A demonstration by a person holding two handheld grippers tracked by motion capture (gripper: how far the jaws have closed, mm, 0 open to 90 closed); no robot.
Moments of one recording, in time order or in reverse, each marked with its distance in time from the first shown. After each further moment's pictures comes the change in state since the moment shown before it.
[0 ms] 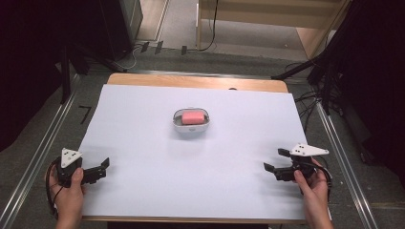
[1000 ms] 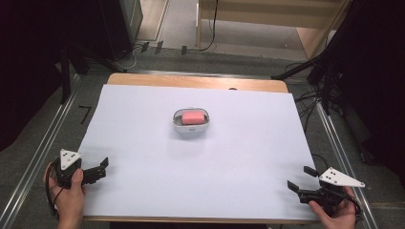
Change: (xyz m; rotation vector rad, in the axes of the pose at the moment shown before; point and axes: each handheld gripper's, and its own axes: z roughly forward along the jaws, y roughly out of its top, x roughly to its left) left arm -0.002 -0.001 -0.002 -0.027 0.034 0.001; right arm 0.004 -0.059 -0.070 -0.094 -0.132 0.015
